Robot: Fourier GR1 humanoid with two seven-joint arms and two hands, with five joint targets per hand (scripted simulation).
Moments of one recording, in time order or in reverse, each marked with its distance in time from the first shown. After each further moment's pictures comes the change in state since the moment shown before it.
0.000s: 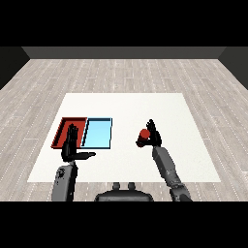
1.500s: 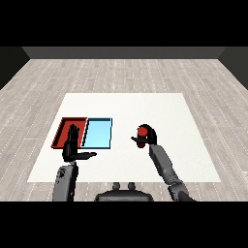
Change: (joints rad) left arm 0.000 -0.005 -0.008 0.007 -0.020 0.010 -0.013; right arm -0.052 0.014 0.070 0.032 0.082 -0.193 0.008
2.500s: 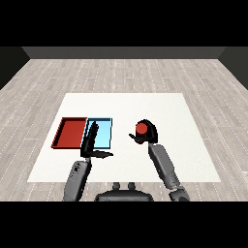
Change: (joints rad) left arm -0.088 -0.044 -0.219 0.051 -0.049 0.072 0.107; right arm 0.095 0.004 0.103 -0.387 0.012 -0.081 0.119
